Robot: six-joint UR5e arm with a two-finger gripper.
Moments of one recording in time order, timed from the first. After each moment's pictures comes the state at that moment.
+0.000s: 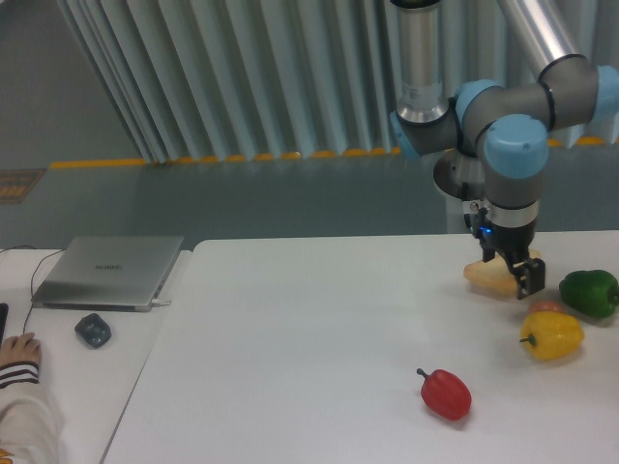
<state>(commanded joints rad) 2.33 -1.73 -1.79 -1.34 1.64 1.28</state>
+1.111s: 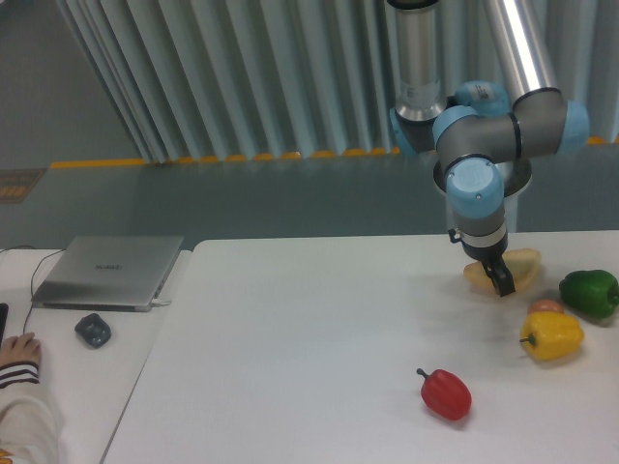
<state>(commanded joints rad) 2.31 -1.74 -1.89 -1.37 1.73 1.36</state>
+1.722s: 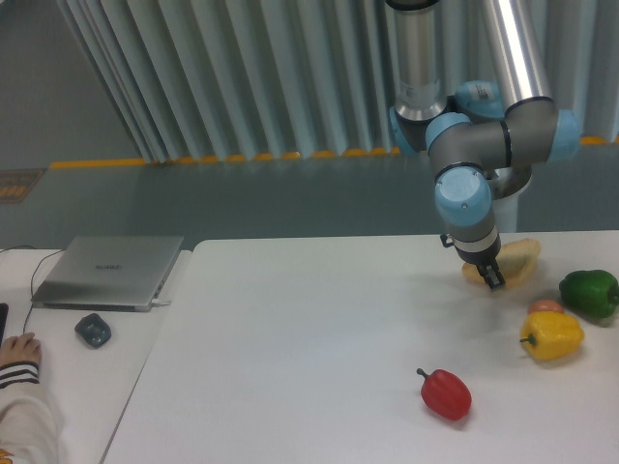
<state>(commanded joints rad) 2.29 -1.77 -1.87 -1.37 1.77 1.35</state>
